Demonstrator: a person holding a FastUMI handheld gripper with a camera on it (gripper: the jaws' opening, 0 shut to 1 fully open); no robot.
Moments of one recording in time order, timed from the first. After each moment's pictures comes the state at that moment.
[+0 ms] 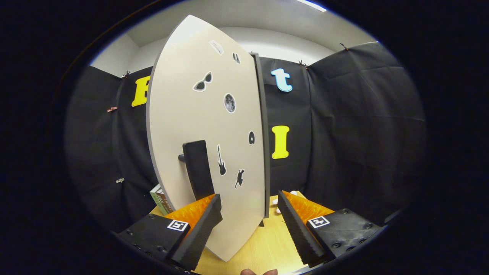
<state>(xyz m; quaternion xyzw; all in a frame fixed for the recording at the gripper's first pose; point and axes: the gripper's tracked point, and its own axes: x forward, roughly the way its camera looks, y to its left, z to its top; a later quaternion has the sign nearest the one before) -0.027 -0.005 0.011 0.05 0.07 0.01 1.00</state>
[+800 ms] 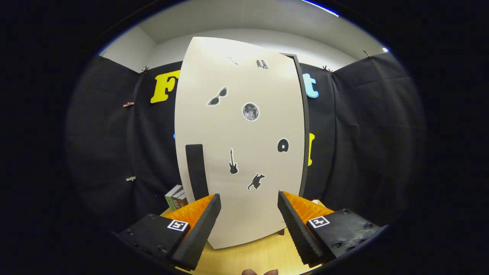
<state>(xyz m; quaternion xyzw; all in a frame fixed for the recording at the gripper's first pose) 0.011 0.078 0.020 0.03 0.05 0.06 1.00</state>
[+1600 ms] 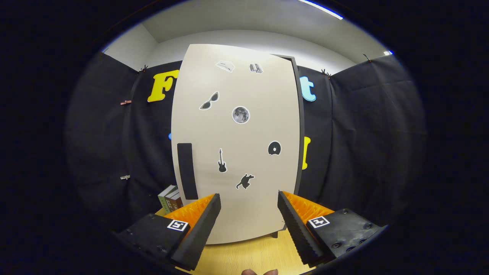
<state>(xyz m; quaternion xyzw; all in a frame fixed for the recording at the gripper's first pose) 0.018 0.066 0.020 0.02 0.04 0.04 1.00</state>
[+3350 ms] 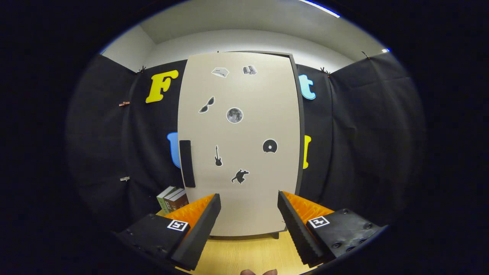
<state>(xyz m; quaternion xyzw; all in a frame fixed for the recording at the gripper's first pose) -0.030 -0.014 -0.031 0.02 0.04 0.05 1.00</state>
